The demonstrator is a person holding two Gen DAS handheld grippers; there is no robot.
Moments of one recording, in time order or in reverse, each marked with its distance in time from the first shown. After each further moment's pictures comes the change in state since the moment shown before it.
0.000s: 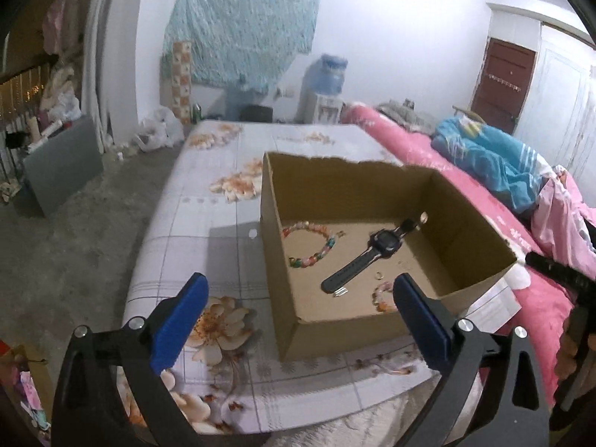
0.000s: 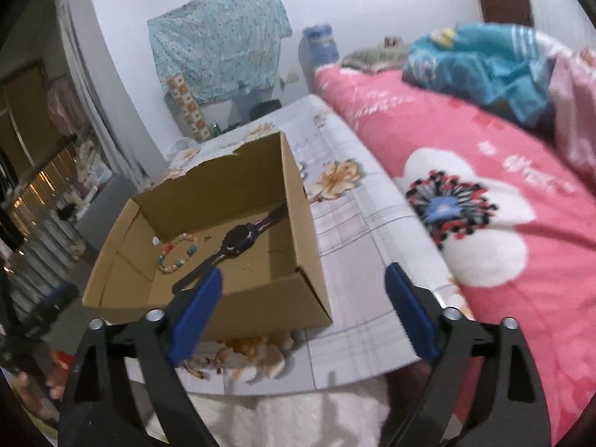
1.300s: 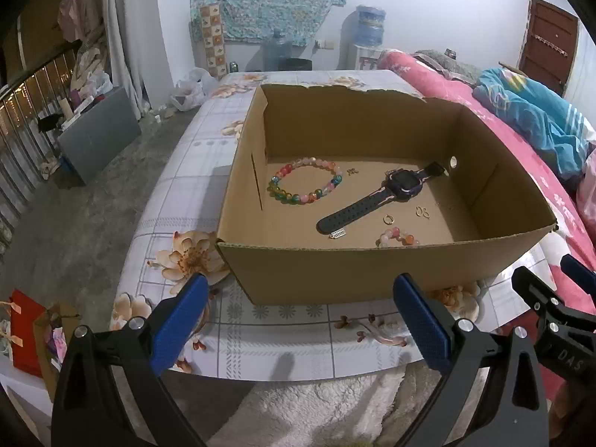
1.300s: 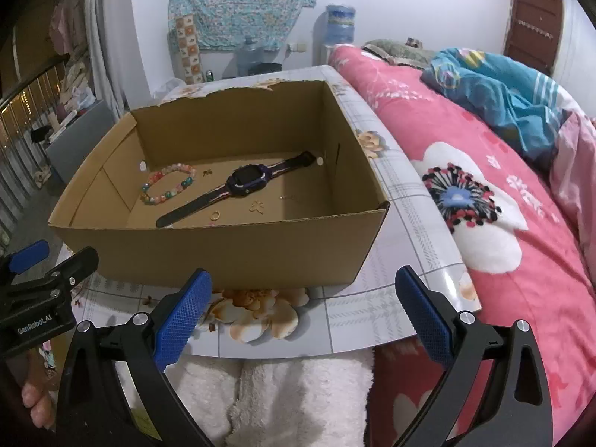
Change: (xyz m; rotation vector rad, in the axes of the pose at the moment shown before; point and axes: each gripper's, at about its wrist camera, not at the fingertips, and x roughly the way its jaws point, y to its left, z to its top) left arm 0.035 -0.061 -0.026 -0.002 0.205 0.213; right arm 0.034 0.059 -0.031 -0.195 0.133 -0.142
